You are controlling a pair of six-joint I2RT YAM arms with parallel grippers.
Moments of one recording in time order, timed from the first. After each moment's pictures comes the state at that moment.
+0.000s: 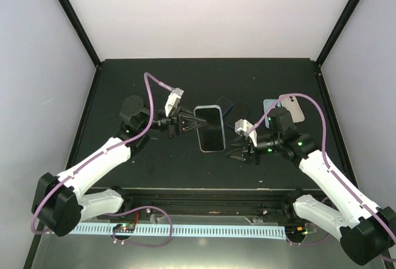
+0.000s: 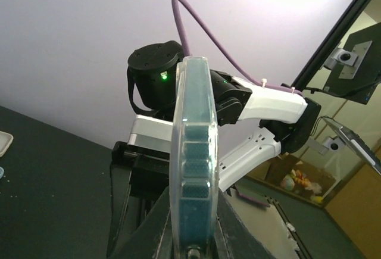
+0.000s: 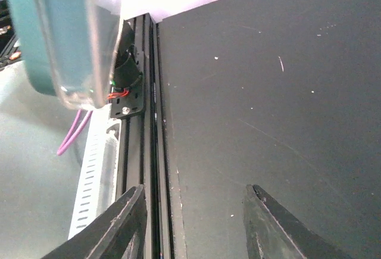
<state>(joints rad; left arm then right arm) -0.54 1.14 0.78 0.59 1.09 -0.72 0.47 0.94 0.78 -0.61 -0.94 -0.38</state>
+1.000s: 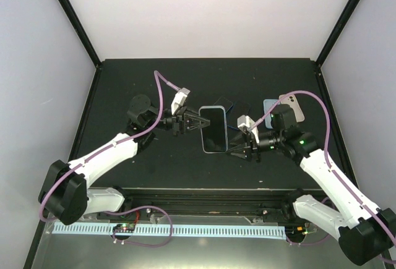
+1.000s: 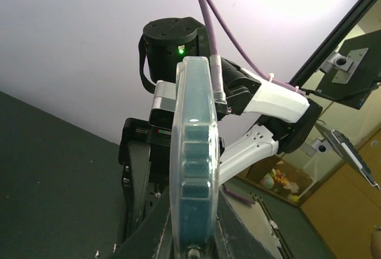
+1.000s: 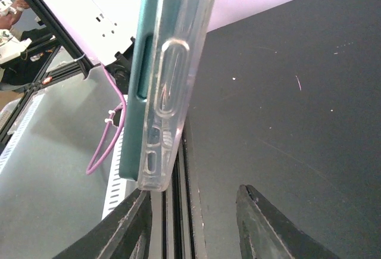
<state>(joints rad) -0.56 1.25 0.77 0.71 1.14 -0.83 0.44 0.94 0.80 -0.58 -1.05 -0.30</state>
